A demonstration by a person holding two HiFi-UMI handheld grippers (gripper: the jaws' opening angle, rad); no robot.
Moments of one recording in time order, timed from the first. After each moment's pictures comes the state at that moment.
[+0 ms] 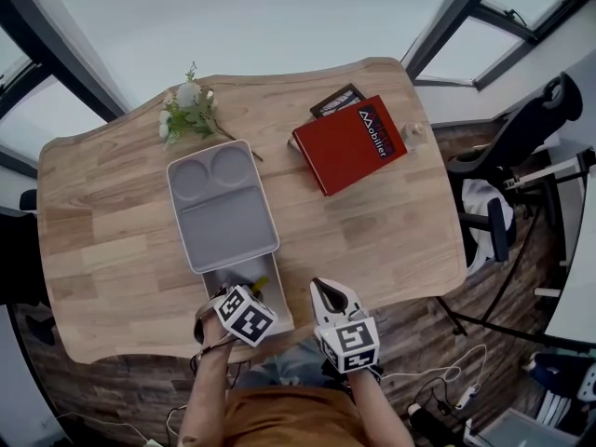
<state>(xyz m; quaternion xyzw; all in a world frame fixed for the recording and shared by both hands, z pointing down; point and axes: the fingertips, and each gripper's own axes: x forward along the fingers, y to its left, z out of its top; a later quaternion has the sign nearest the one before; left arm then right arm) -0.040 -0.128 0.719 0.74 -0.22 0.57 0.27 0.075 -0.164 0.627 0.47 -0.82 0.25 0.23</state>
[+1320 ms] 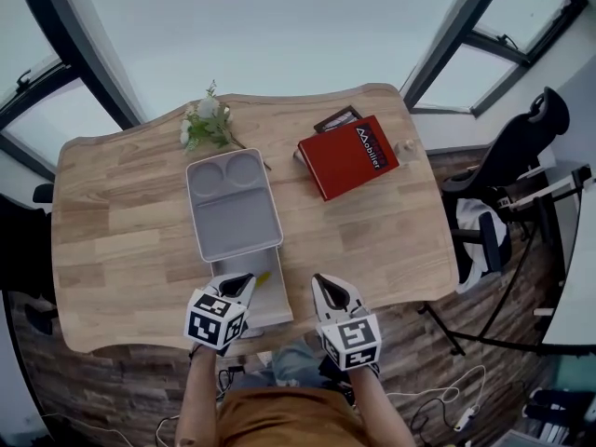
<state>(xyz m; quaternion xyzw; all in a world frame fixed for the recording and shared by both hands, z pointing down) -0.054 -0.156 0.621 0.83 -0.38 0.27 0.32 0.072 -0.157 0.573 0.47 -0.84 0.19 0.20</state>
